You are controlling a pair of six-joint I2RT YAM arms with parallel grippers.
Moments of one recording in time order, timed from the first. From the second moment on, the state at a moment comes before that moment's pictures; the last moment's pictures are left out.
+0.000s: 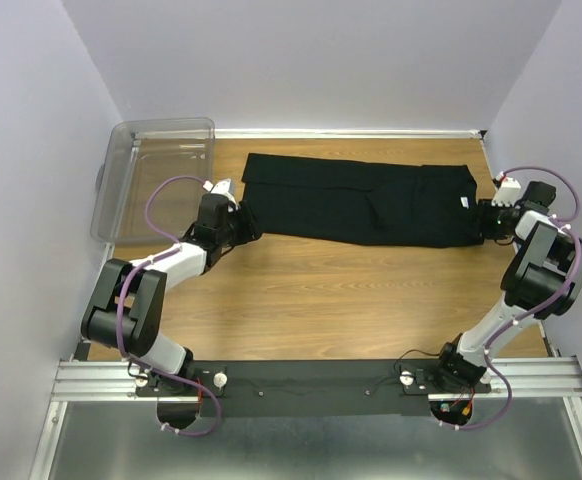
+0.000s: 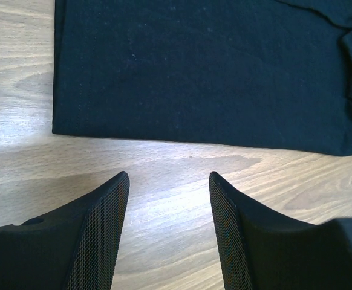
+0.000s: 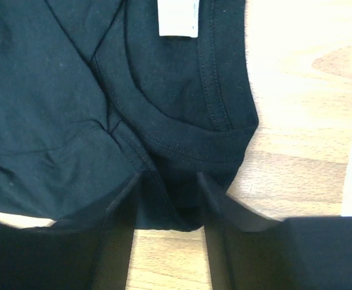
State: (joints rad) left arm -0.30 1.51 0.70 0.25 0.14 -0.54; right arm -0.53 1.81 1.10 -0.26 -0.46 -0.38
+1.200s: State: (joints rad) left arm -0.30 1.53 0.71 0.25 0.14 -0.51; right arm -0.59 1.65 0.95 -0.26 -0.36 -0.48
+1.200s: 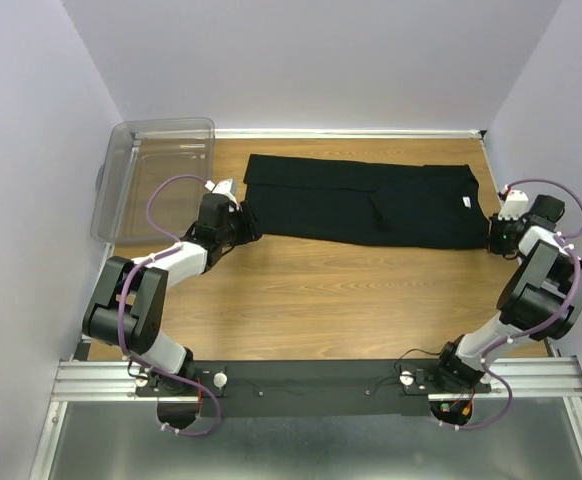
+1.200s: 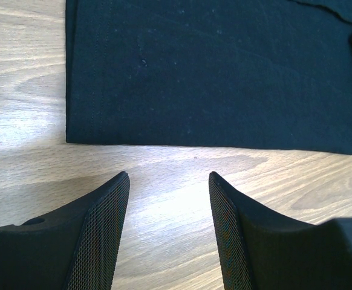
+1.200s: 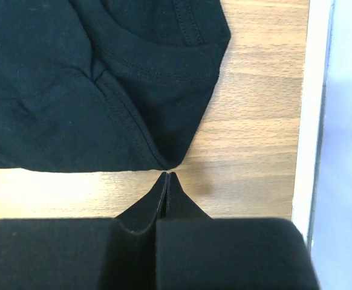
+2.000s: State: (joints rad) left arm -0.30 1.28 0.67 0.34 0.06 -0.47; right arm -0.60 1.43 0.95 -0.41 -0.70 -0.68
